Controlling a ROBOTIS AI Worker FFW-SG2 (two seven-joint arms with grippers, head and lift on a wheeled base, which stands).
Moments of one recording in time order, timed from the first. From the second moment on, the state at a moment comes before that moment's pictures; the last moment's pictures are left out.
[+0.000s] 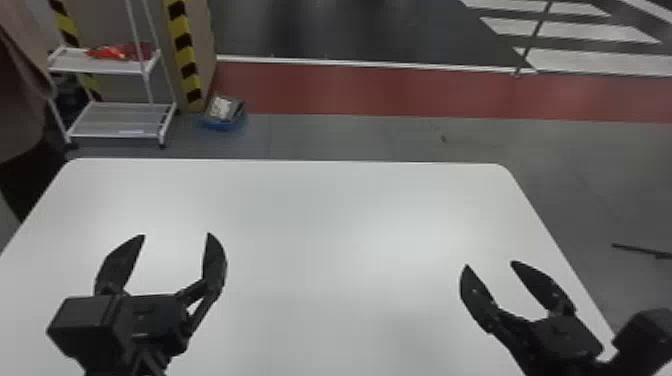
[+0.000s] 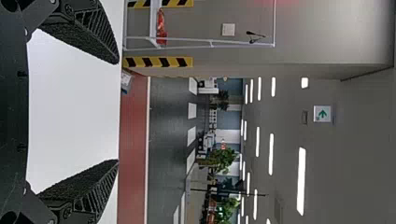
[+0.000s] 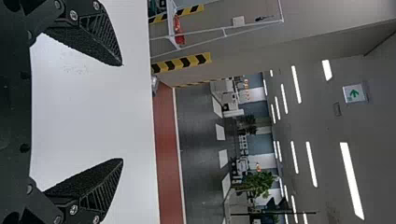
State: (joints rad) left arm 0.54 0.00 -0.12 -2.07 -0.05 -0.02 0.13; right arm 0.65 -0.06 -0.23 -2.15 -0.28 0.11 0.35
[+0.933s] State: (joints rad) left arm 0.53 0.00 -0.11 -2.05 -0.04 -0.01 0.12; right arm 0.63 -0.04 -0.23 -2.14 -0.28 0.10 0.36
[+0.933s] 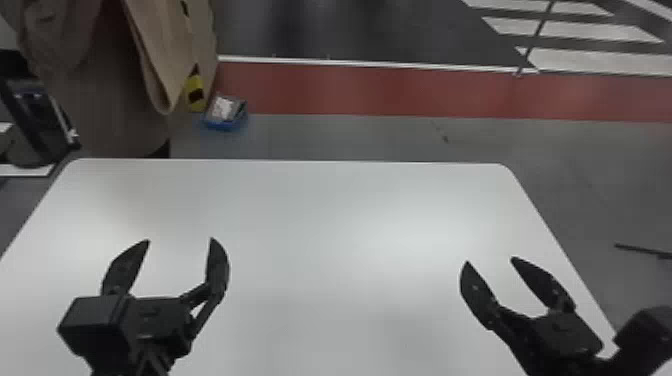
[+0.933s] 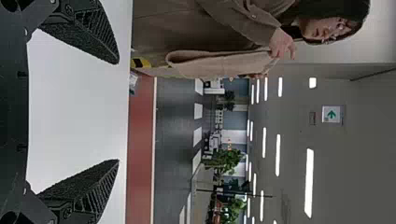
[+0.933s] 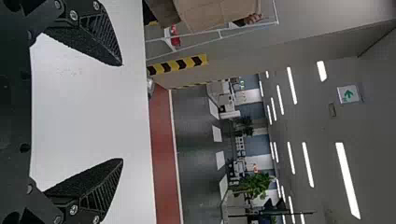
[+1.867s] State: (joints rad) left arm 0.54 0.00 -0.14 -2.06 -0.06 -0.01 0.12; right arm 0.64 -0.05 -0.23 -2.15 -0.28 0.10 0.38
